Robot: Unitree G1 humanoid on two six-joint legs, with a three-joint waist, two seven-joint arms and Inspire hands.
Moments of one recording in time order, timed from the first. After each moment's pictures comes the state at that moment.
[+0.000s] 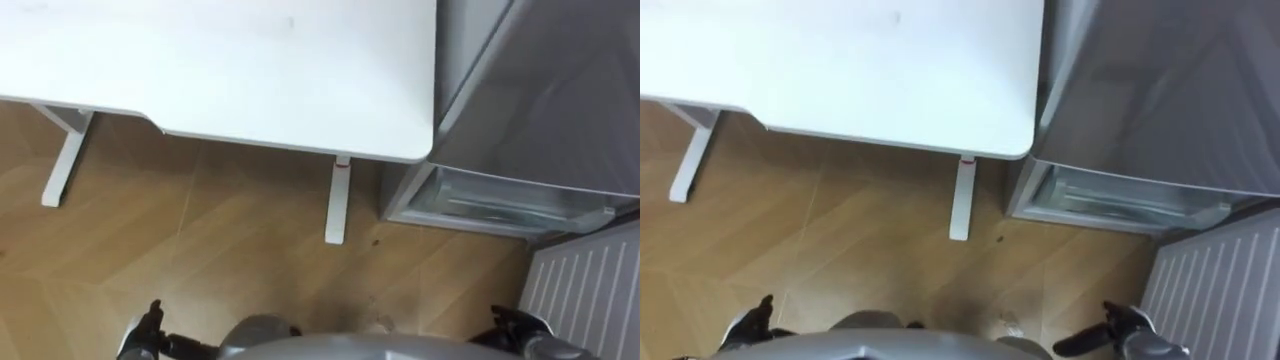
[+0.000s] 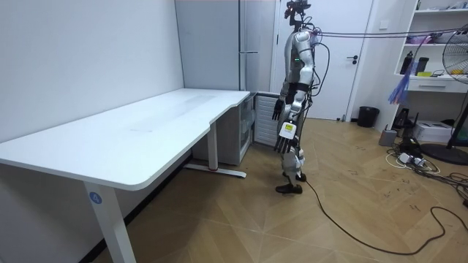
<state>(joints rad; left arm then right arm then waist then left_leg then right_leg) 0.23 0.32 -0.15 1.02 0.05 0.00 0.11 0.05 -0.35 0.25 1.24 0.22 0.00 0.04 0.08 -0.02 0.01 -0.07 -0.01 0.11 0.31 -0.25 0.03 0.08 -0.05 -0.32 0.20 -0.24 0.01</state>
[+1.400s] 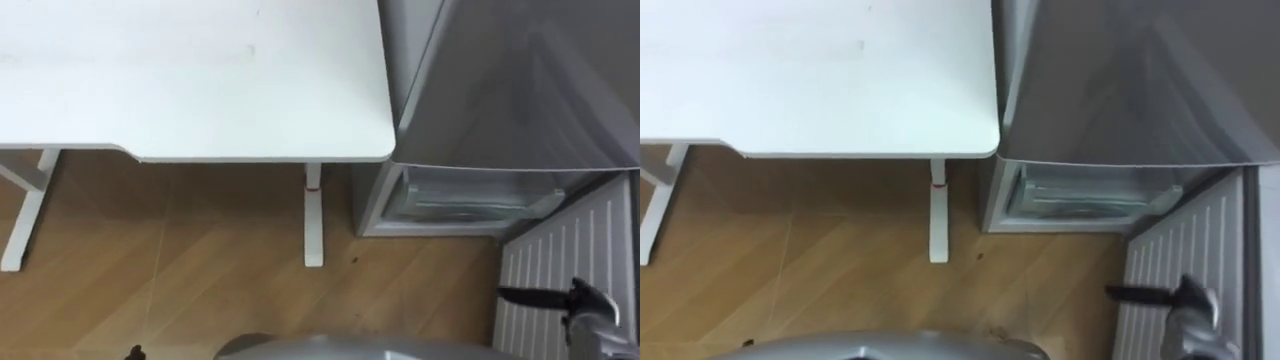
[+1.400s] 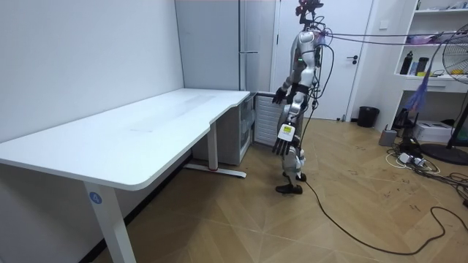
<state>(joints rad) 0.26 0.27 0.15 1.06 0.17 0.06 0.08 -0.04 -0.44 -0.22 1.11 0.24 0.01 -0.18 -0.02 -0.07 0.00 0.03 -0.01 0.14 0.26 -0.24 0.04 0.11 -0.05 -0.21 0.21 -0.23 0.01</state>
